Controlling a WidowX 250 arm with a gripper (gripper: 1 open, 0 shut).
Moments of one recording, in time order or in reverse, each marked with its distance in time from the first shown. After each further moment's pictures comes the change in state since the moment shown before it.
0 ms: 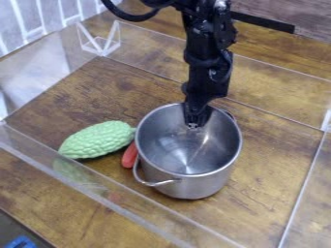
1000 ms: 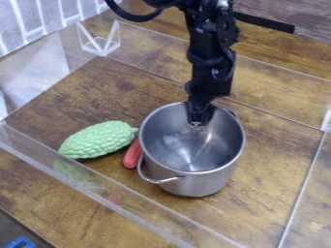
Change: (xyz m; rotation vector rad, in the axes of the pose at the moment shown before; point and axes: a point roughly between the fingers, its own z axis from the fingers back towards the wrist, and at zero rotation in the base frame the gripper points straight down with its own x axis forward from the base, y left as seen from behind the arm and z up) arm 0.005 0.006 -0.002 0.006 -0.012 -0.001
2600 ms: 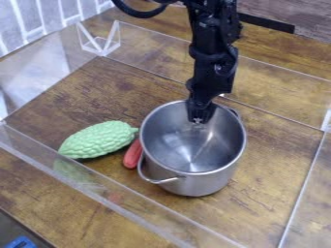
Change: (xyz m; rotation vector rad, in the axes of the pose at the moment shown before) arm 0.000 -0.004 0.006 -0.055 0.014 0.016
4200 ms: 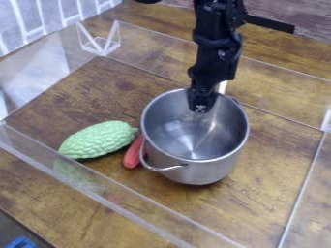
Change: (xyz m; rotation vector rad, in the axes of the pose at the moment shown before) arm 0.001 0.007 0.014 -0.006 0.021 0.026
